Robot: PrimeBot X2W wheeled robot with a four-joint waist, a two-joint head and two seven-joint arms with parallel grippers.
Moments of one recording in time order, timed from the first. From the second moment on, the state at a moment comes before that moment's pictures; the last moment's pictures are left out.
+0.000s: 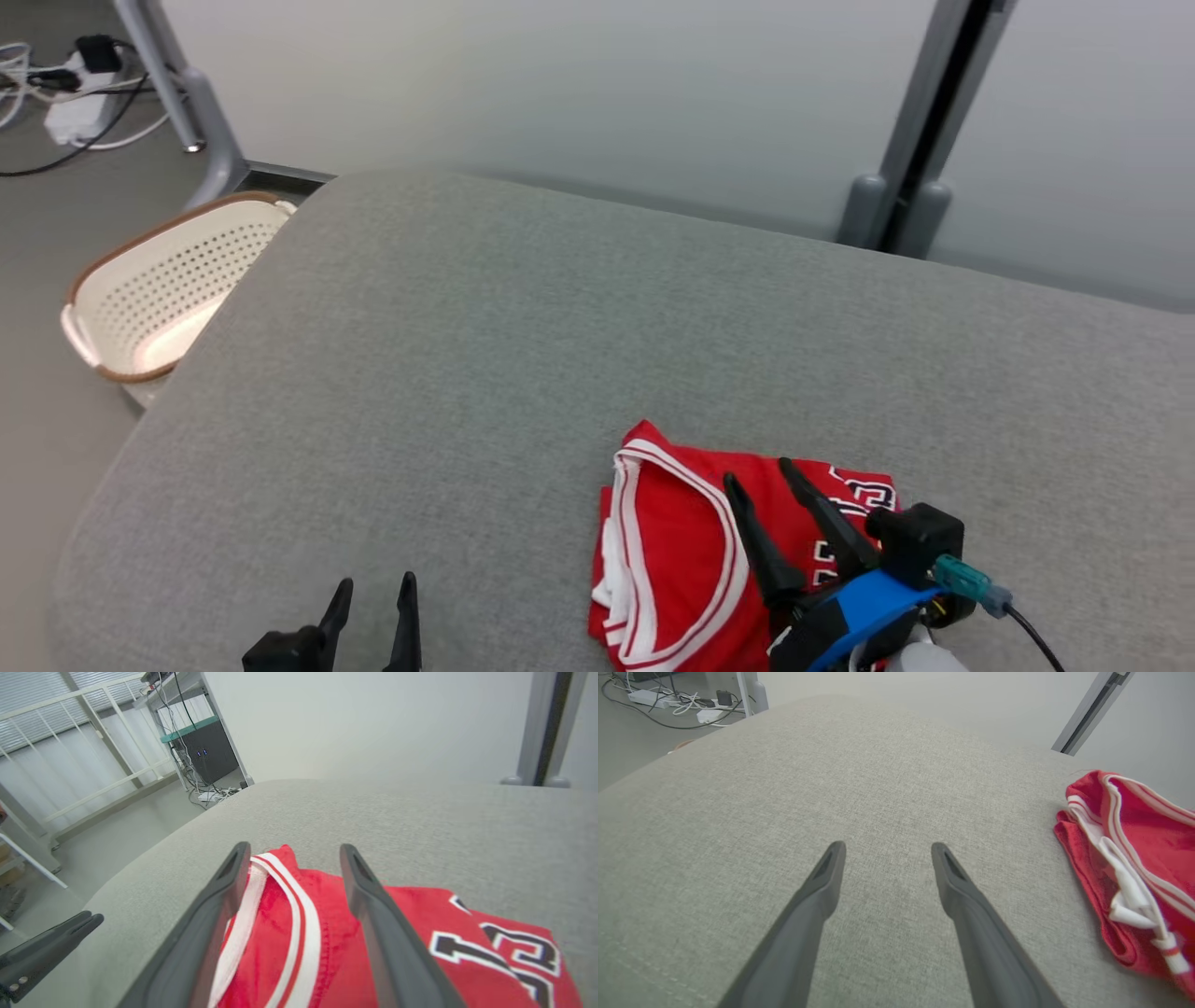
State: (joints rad) left arm 0.00 0.05 -0.11 0.55 -0.26 -0.12 -0.26; right arm -0.21 -0.05 0.36 0.47 0.40 0.13 -0.26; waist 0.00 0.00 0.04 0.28
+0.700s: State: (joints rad) left arm 0.04 0.05 -0.14 0.45 -0.24 -0.12 -0.26; right arm -0.02 -0.05 0.07 0.48 0.16 0.13 -0.26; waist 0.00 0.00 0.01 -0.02
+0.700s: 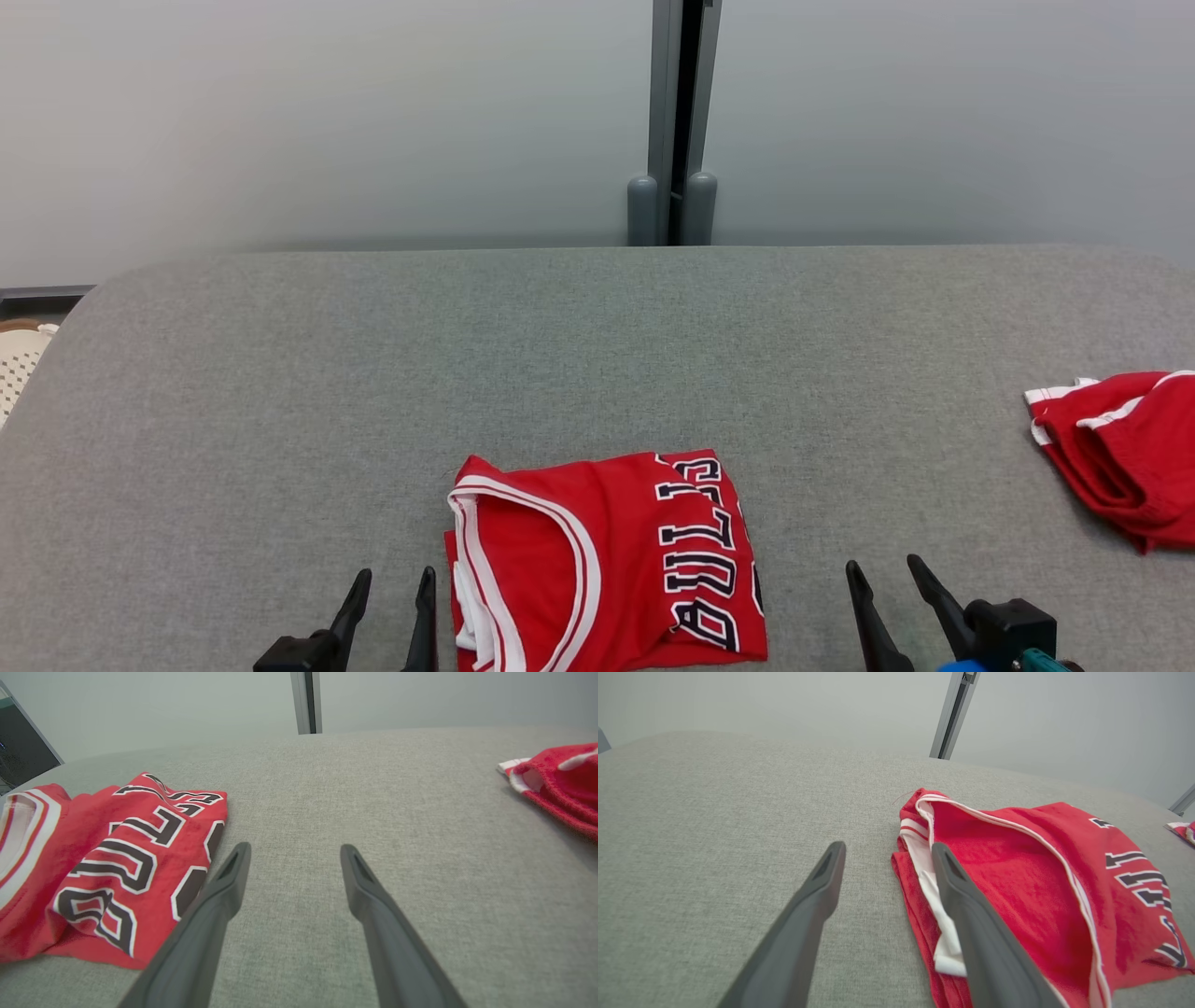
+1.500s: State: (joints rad) left arm 0.04 0.05 -0.17 0.45 -0.24 -0.12 -0.26; right arm -0.28 -0.05 0.23 0.82 0.15 0.13 -0.21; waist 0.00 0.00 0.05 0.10
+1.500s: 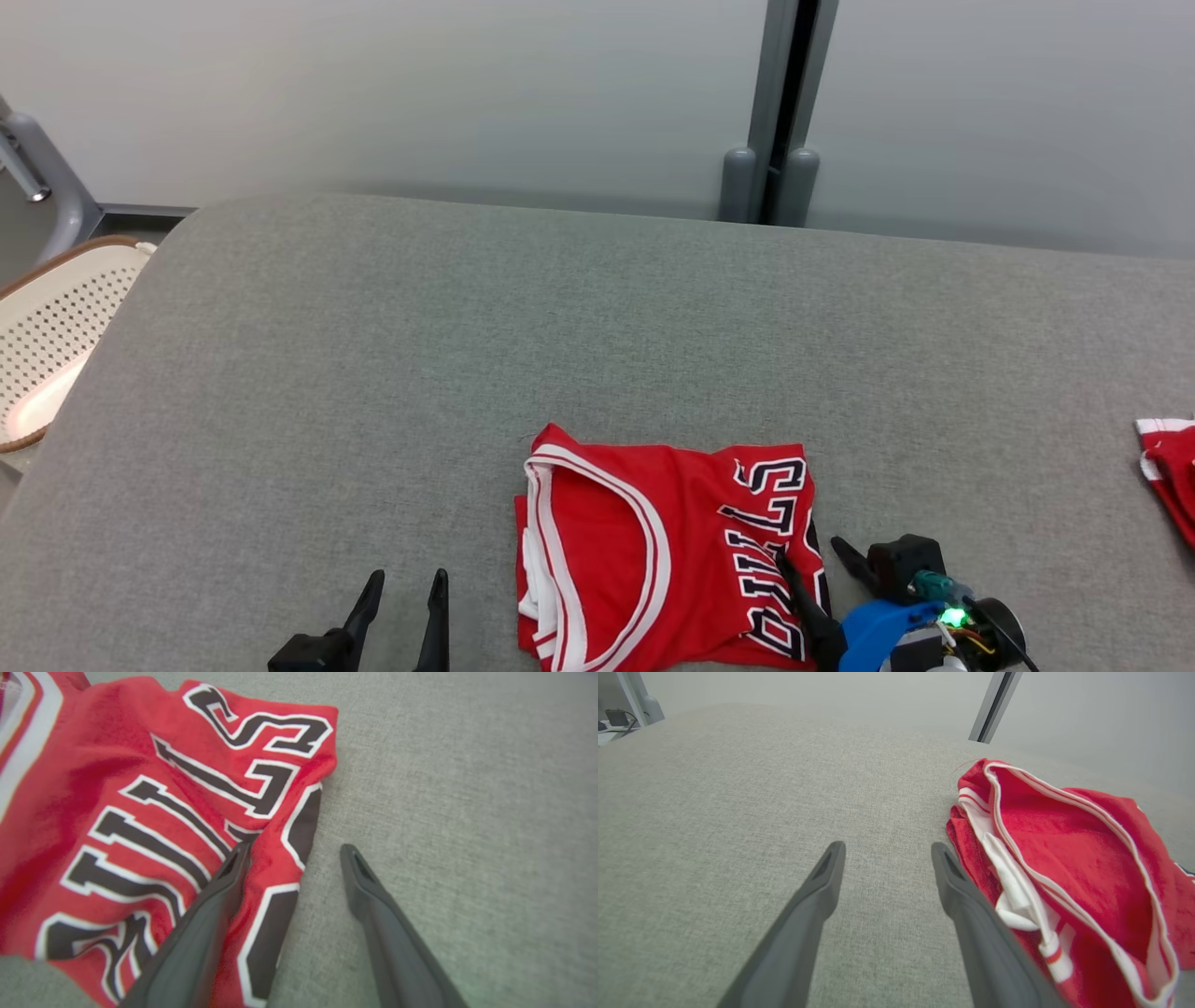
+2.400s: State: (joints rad) left arm -0.01 0.05 -0.21 0.41 -0.26 -0.13 -0.26; right arm -0.32 -0.04 0.07 0.89 0.12 0.13 -0.27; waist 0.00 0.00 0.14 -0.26
